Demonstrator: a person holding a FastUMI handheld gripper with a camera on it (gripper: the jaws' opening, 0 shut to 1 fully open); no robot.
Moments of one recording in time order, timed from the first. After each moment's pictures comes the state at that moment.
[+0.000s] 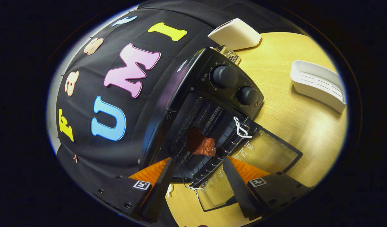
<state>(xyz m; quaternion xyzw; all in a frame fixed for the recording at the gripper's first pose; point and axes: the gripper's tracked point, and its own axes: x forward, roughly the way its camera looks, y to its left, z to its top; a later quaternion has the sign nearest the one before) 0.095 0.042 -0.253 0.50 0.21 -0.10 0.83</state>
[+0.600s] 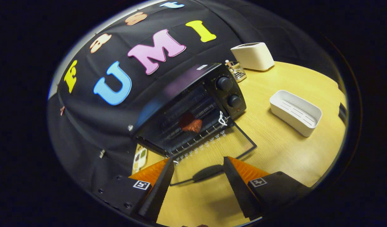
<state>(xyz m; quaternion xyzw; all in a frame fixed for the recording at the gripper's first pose) -0.016 0.060 -0.273 0.29 0.27 -0.09 0.91</state>
